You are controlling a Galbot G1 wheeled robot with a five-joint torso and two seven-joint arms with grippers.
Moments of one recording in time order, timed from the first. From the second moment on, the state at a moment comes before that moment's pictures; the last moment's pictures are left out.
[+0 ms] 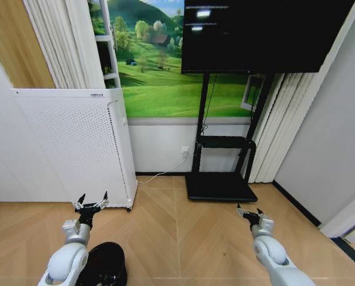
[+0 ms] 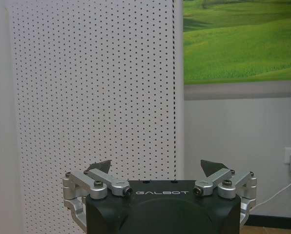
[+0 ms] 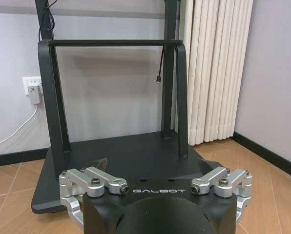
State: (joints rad) left arm 1.38 -1.13 -0.66 -1.95 -0.43 0.09 -0.20; right arm -1.23 1.04 0.53 1.63 0.61 -0.16 0.37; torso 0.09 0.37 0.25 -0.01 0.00
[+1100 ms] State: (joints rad) left arm 1.38 -1.13 -0.66 -1.95 -0.43 0.09 -0.20; right arm -1.23 1.04 0.53 1.63 0.61 -0.16 0.37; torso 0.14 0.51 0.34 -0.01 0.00
